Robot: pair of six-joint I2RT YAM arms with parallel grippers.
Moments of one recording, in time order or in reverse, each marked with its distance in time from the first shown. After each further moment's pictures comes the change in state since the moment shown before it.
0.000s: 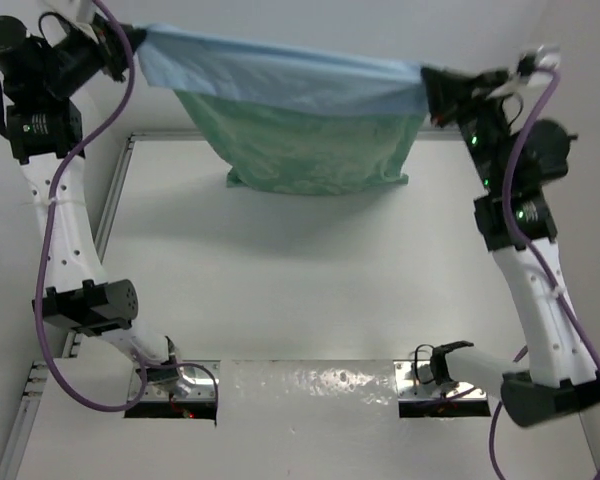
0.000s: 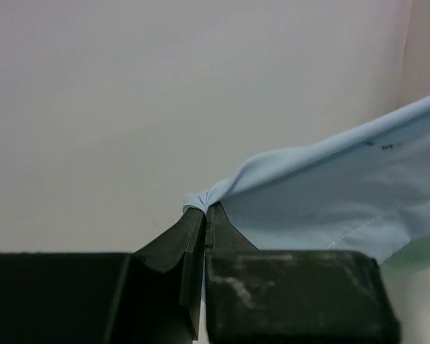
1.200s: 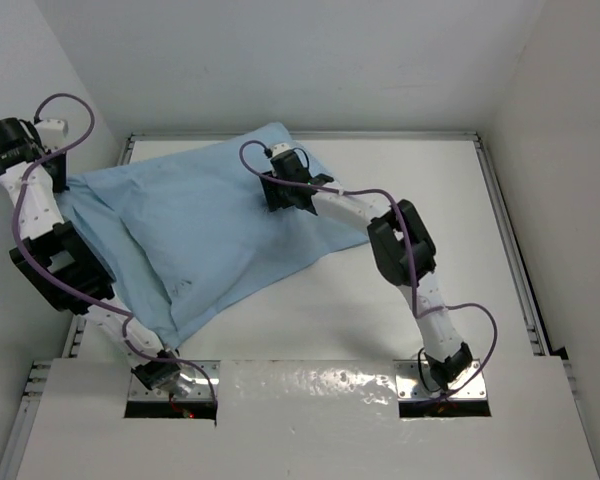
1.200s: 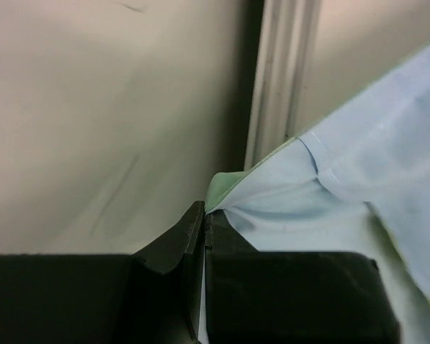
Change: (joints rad) left arm 0.388 0.208 -0.422 -0.547 -0.666 0.597; right arm 0.468 1.075 0.238 -0.362 0.268 -0.144
